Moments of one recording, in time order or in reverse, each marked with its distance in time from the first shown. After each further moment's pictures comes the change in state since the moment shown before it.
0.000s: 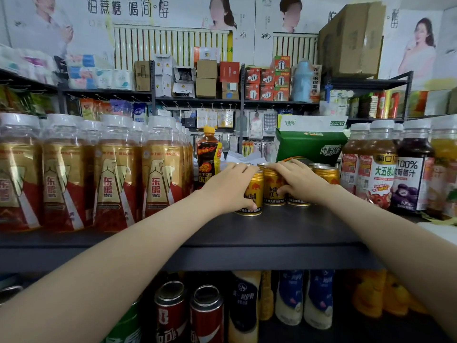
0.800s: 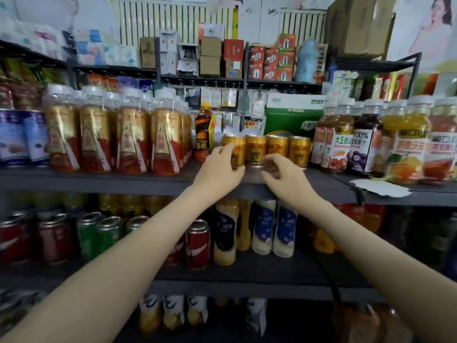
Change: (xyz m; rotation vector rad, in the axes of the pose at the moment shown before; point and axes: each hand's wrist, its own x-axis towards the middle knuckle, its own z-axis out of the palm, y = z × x) left_hand -0.096 0.092 -0.012 -0.443 0.256 -0.329; right_hand -0.151 -0.111 -0.062 0.659 0.262 0.233
